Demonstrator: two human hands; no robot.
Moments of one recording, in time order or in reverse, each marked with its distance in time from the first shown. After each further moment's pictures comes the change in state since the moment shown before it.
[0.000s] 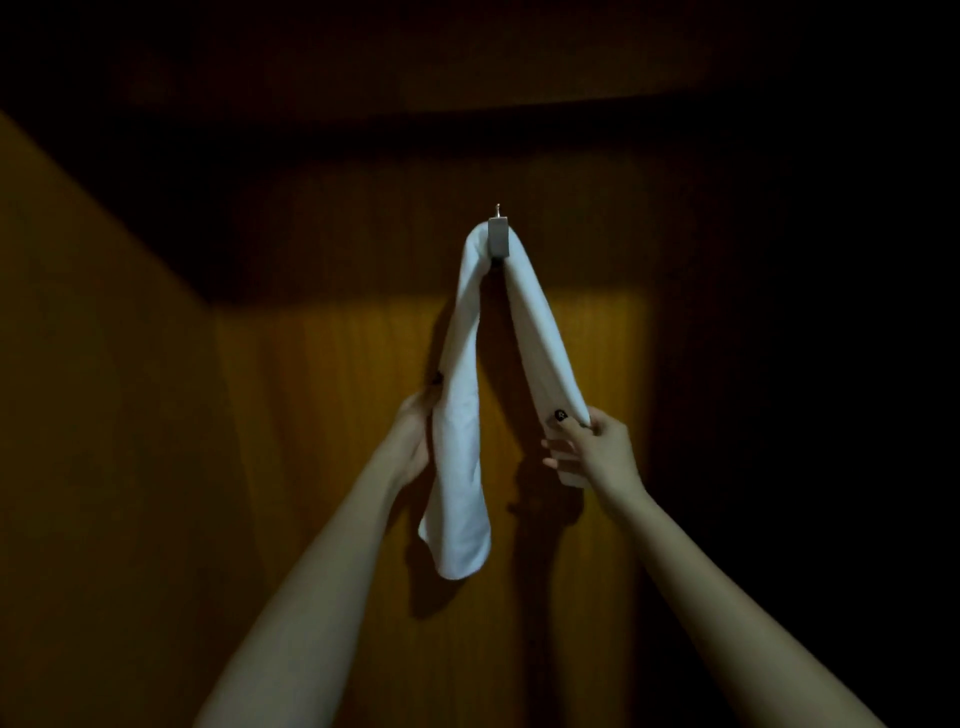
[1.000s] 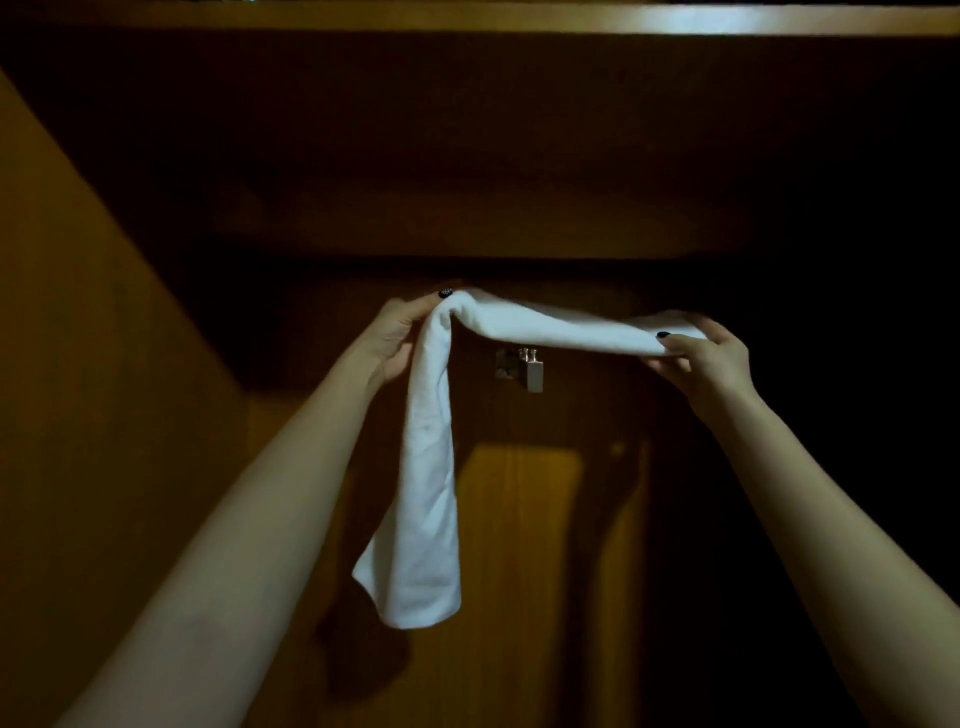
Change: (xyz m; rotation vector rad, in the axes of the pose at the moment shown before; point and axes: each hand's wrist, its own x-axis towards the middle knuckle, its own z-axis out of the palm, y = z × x) left_hand 0.028 0.231 0.047 0.074 -0.182 0.276; right_hand 0.054 -0.217 -0.041 0.245 0.184 -0.231
